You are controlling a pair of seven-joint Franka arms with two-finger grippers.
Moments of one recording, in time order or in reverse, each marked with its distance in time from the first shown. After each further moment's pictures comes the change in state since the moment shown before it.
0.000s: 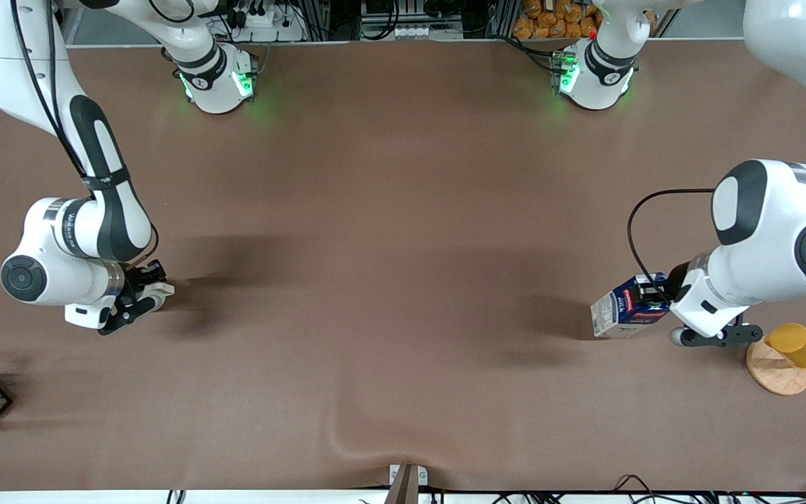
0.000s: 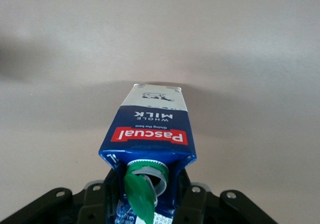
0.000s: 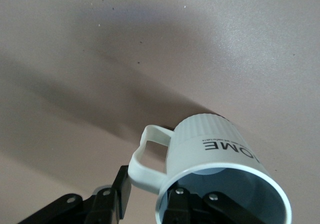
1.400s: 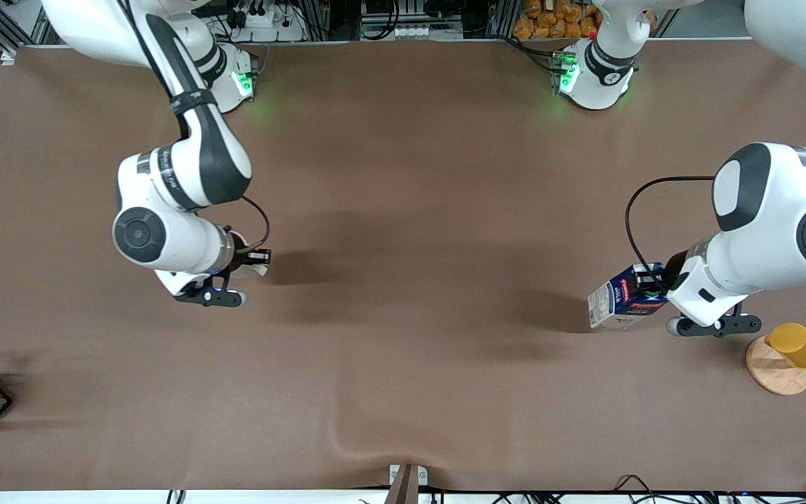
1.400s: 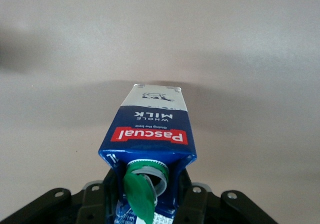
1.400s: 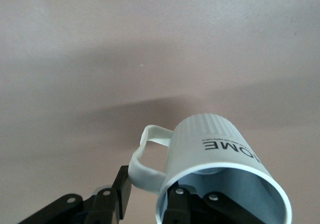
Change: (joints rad) left arm 0.008 -0.031 -0.015 -0.003 0.000 -0.049 -0.004; right arm 0.389 -0.124 0.024 0.124 0.161 -0.186 1.055
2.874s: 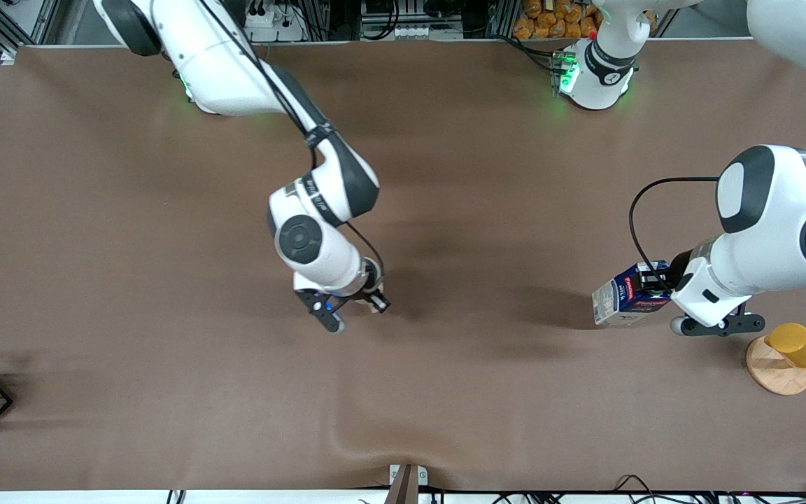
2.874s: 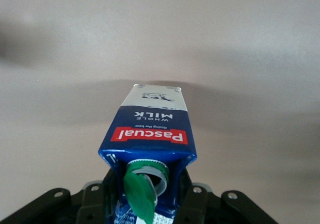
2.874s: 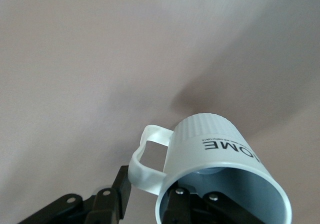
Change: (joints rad) left arm 0.005 0.002 0.009 -0.006 0.005 -0.013 0.000; right arm 0.265 0.424 0.001 0.391 0.129 0.368 0.857
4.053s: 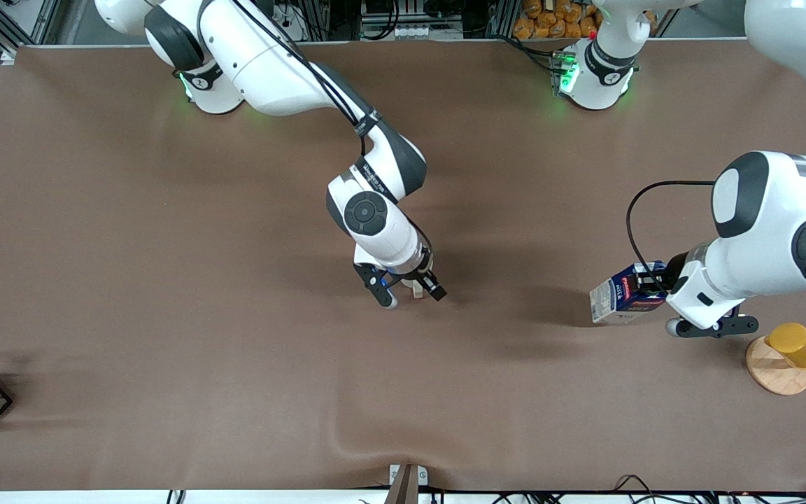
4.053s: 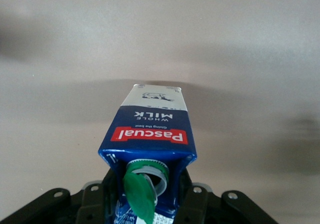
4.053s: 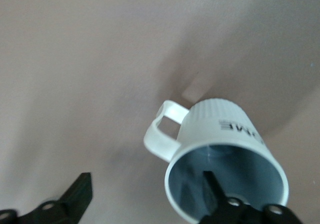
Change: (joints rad) left arm -0.004 0.014 -0.008 -0.002 0.000 -0.001 -0.045; right arm 0.072 0.080 0.047 0.126 0.003 0.024 0.196
